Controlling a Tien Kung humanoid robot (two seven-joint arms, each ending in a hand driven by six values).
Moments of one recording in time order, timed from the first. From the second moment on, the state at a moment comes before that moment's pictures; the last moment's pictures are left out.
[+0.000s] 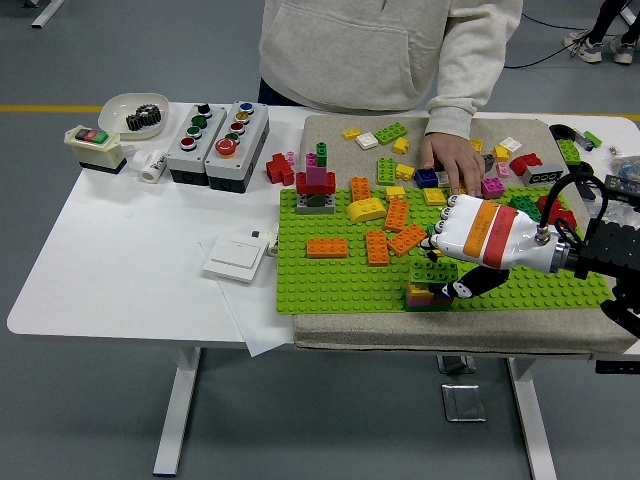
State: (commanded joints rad) left arm -0.19 0.12 -0.39 -0.31 0.77 0.19 0.30; right arm 0.85 -0.56 0.41 1.09 -2.27 -0.42 0.52
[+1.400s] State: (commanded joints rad) left arm -0.20 0.12 -0.39 -0.31 0.75 0.19 0.29; right arm 0.86 -0.56 0.38 1.06 -2.27 -0.40 0.52
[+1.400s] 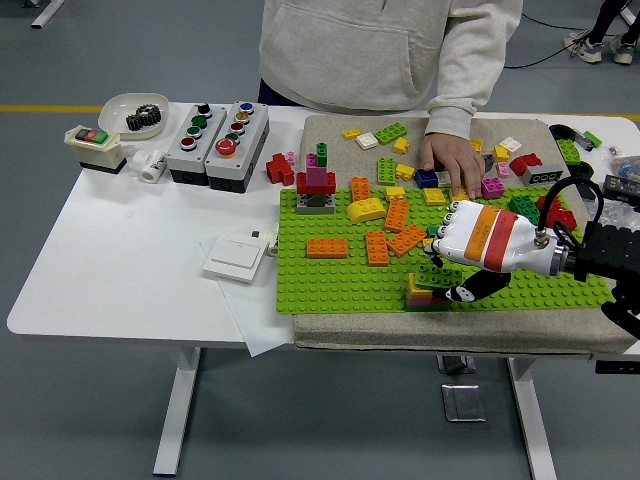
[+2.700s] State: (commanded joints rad) left arm -0.19 0.12 -0.40 -0.31 0.78 0.19 0.30; right arm 0.85 -0.55 0.40 1.07 -2.27 -0.37 0.52
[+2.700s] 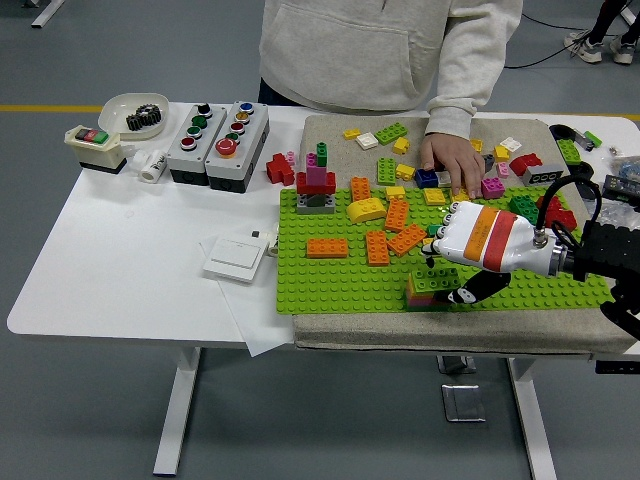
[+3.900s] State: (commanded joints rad) left arm -0.19 0.12 -0.39 -0.32 0.78 0.19 0.30; right arm 0.84 -0.55 0.43 1.09 -2.23 -0.32 0.51
